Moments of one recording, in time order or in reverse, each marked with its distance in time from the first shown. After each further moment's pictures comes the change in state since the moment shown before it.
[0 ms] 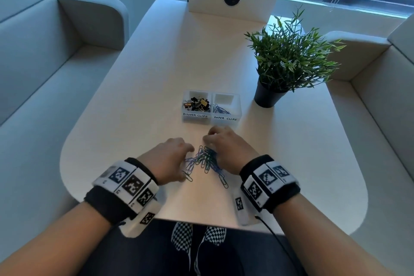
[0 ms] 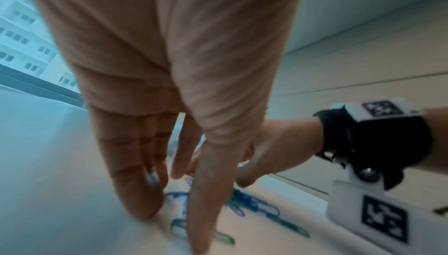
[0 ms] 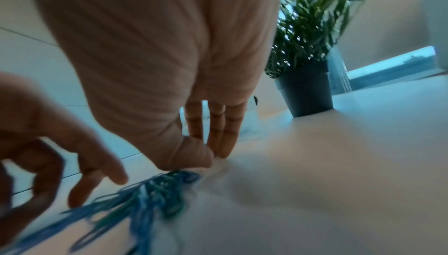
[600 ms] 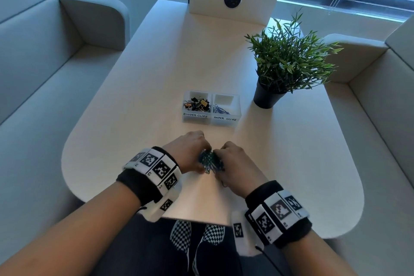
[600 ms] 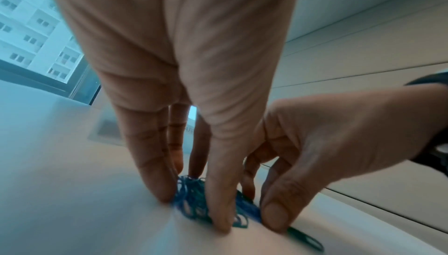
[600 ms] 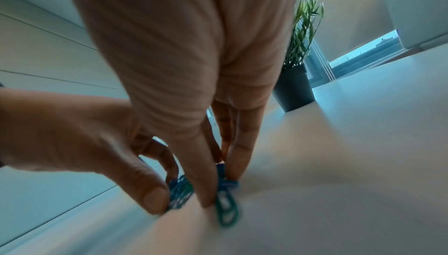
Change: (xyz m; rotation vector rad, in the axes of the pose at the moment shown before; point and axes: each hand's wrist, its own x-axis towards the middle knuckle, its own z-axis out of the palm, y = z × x) left_hand 0.026 0.025 -0.007 -0.011 0.007 0.096; right_hand -0.035 -0.008 0.015 0.123 0.015 0.187
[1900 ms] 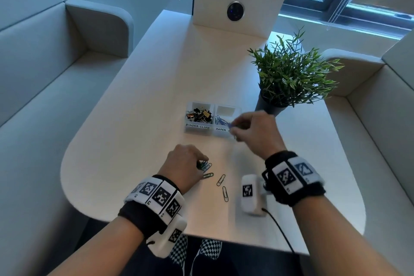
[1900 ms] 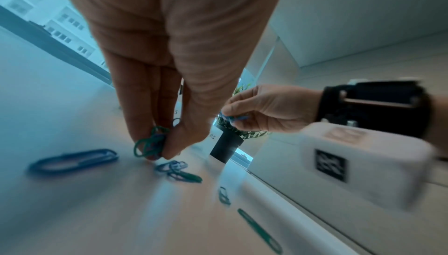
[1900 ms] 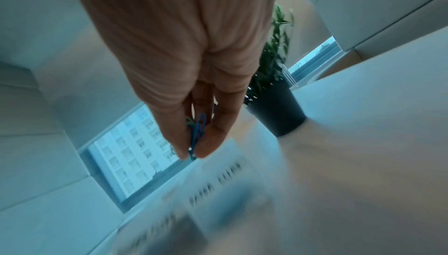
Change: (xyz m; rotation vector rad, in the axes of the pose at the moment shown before) left_hand -0.013 0.005 0.012 -0.298 0.301 -0.289; right_hand 0.047 0.020 -0.069 0.353 0.392 0.028
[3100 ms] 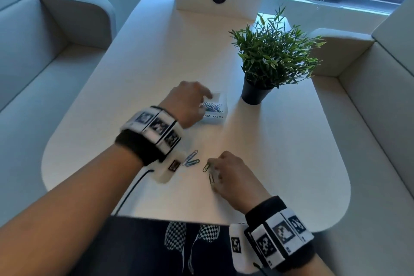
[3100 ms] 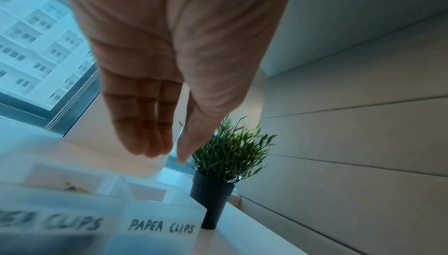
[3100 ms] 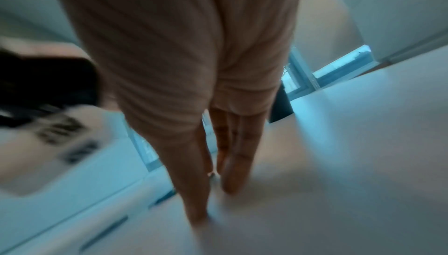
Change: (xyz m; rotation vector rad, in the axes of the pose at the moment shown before) left_hand 0.068 0.052 -0.047 0.139 0.077 0.272; right_hand -0.100 0.015 0.033 -0.292 -0.407 0.021
